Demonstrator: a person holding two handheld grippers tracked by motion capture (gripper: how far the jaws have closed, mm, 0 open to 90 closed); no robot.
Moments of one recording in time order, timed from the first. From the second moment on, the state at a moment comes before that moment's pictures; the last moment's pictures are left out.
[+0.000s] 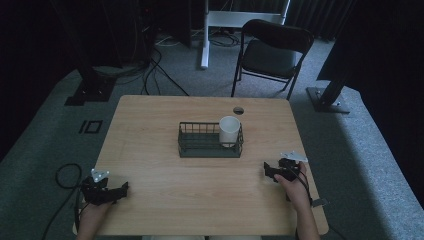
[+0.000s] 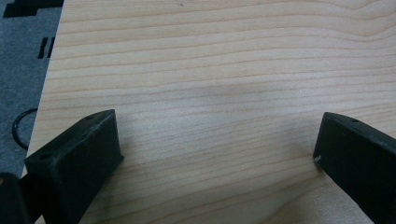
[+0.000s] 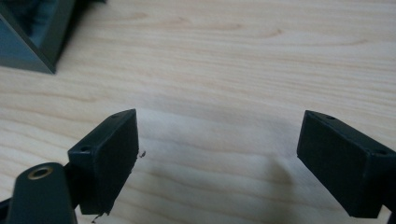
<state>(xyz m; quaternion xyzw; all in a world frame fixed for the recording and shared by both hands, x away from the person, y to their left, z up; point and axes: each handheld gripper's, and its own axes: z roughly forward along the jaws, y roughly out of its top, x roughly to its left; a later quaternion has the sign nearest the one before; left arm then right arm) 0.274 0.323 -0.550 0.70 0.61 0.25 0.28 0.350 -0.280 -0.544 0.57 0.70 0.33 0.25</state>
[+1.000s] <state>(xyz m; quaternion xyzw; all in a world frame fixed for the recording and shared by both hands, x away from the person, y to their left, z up) 0.274 0.323 -0.550 0.70 0.61 0.25 0.28 0.340 -0.297 -0.552 0.58 0.71 0.31 0.24</state>
